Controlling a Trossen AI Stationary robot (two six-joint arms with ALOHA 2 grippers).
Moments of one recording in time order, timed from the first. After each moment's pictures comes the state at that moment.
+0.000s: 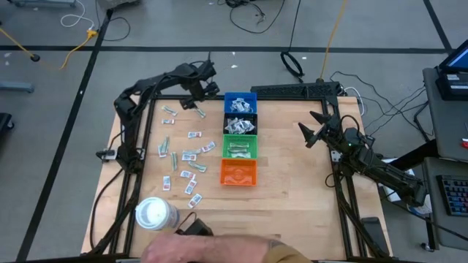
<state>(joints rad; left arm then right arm) 0.81 2.00 1.59 -0.99 0.04 -1.26 -0.57 0.04 0.01 0.08 0.16 0.17</state>
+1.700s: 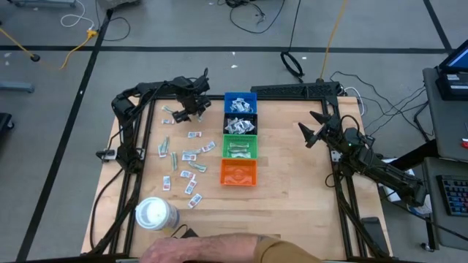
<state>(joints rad) 0.82 1.98 1.32 -0.91 0.08 -1.33 -0.57 0.04 0.01 0.08 0.16 0.17</state>
